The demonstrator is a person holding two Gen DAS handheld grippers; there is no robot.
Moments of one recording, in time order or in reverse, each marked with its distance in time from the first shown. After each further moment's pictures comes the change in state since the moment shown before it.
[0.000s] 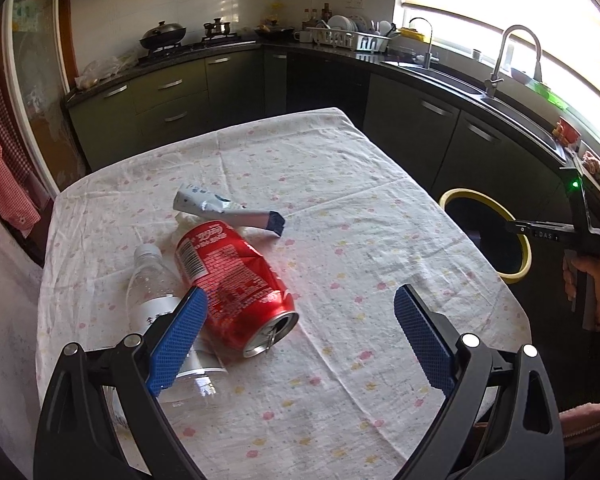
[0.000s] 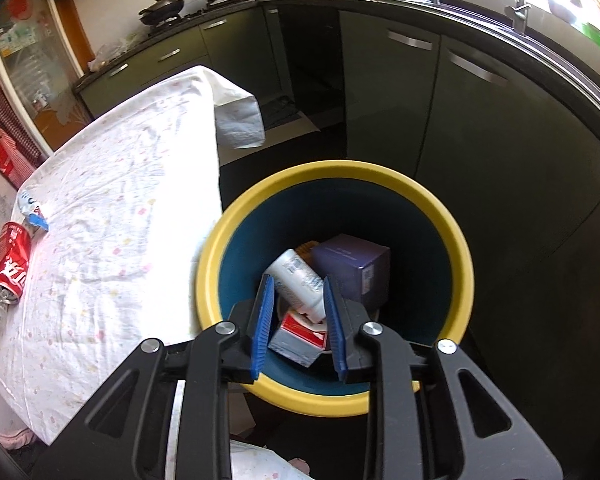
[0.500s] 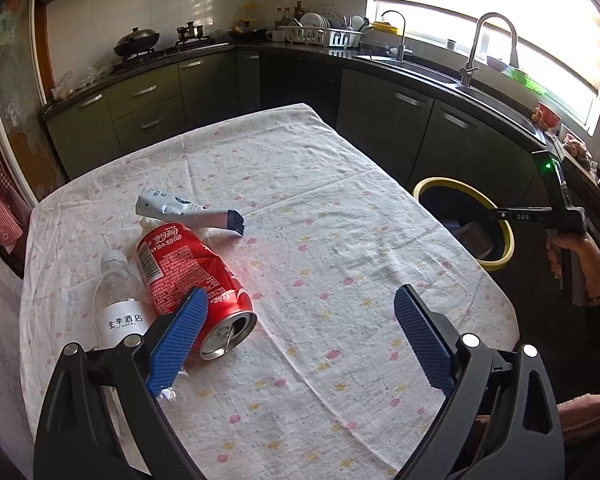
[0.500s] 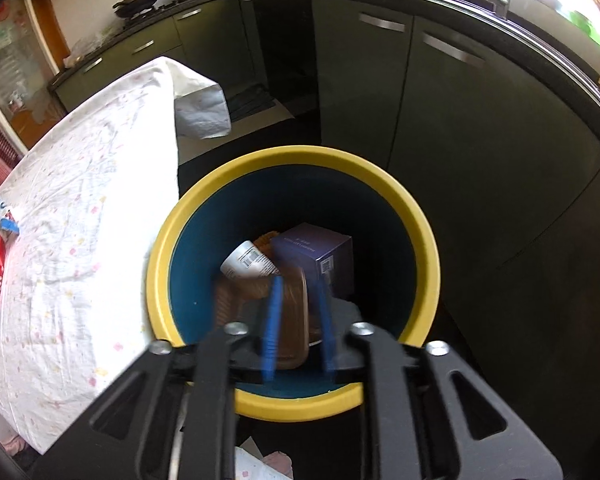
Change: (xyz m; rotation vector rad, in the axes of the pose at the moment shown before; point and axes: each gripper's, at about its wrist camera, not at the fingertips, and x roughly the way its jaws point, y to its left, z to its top) left arm 0.006 -0.026 -0.004 0.067 -0.003 -0.067; right arm 0.018 -0.033 0.004 0.044 0.044 -0.079
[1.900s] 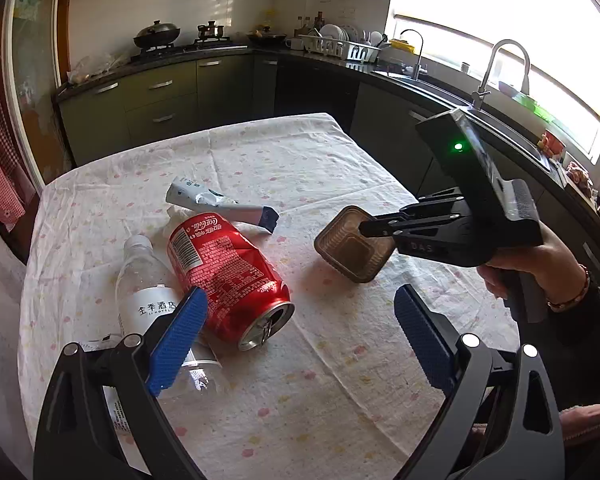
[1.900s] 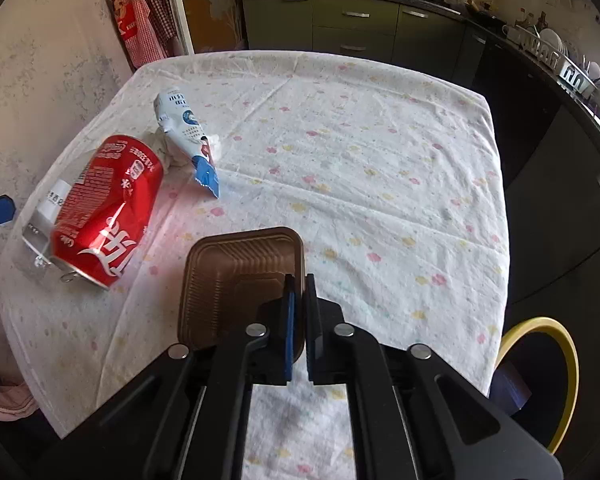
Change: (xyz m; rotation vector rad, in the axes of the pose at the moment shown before) left arm -0.012 0.033 -0.011 -0.083 -0.037 -0.011; right arm 0.009 0.289 0.017 -0.593 0.040 0.292
